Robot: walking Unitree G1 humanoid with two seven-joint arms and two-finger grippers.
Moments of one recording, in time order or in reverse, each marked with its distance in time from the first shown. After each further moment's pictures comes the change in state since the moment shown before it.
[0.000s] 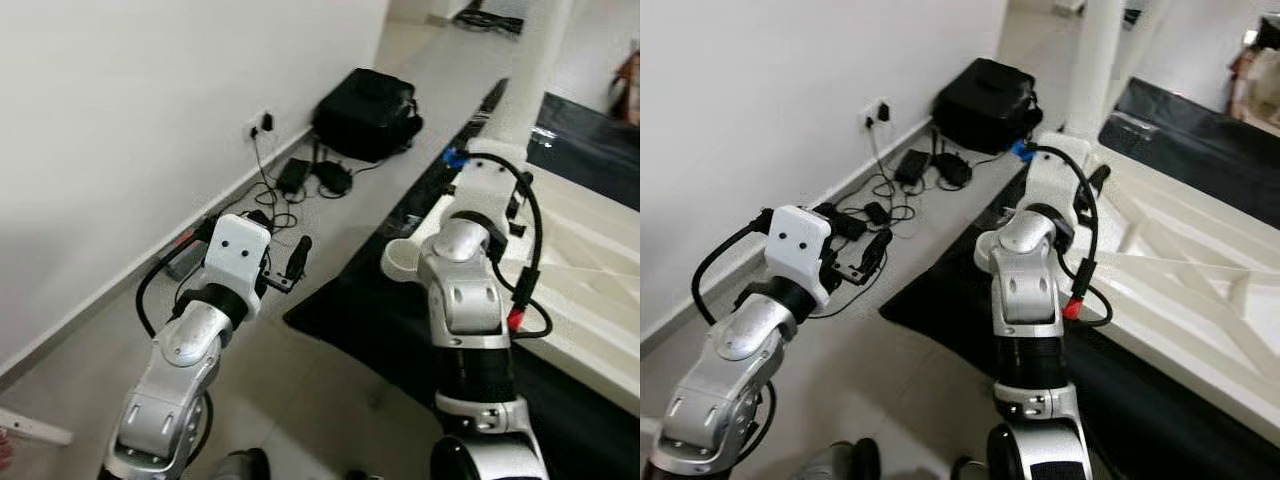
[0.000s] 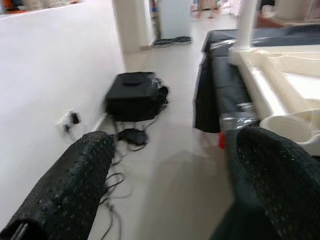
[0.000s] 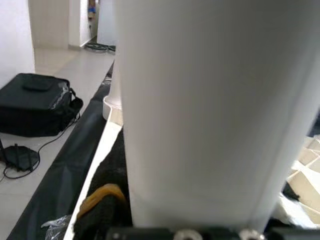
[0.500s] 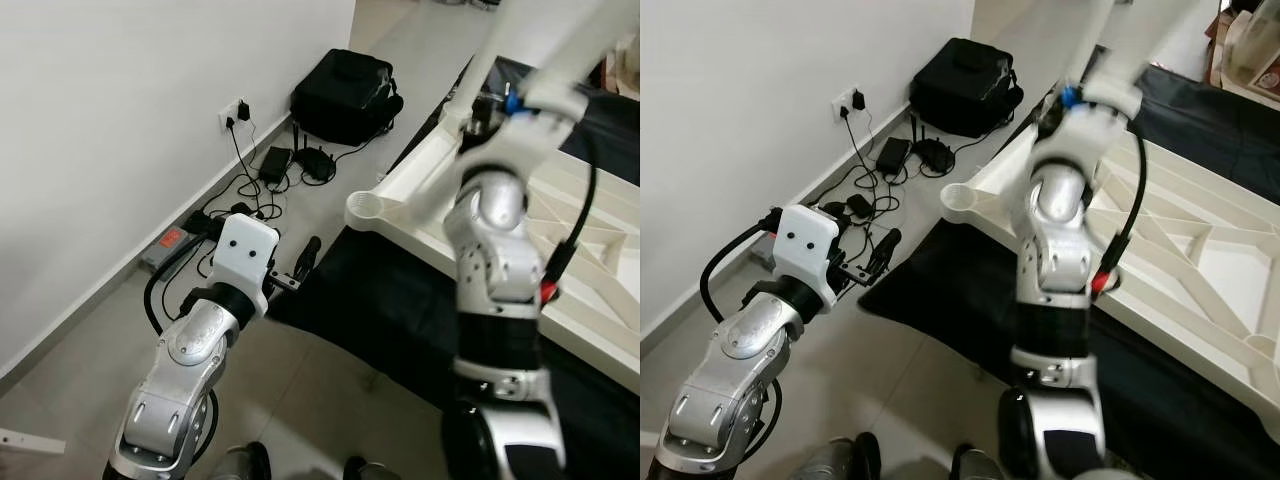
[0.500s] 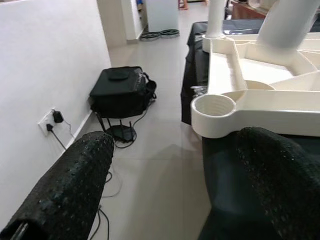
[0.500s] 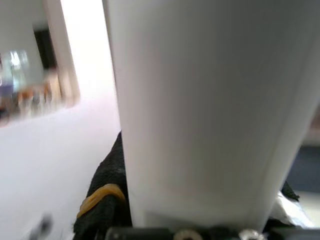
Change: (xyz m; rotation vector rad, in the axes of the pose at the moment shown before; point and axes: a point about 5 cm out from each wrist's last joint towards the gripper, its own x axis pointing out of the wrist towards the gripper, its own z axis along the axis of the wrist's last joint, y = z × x) left arm 0.000 -0.001 0.000 -0.001 -0.002 0.001; right arm 0.016 -0.015 0.092 0.376 -0.411 0.286
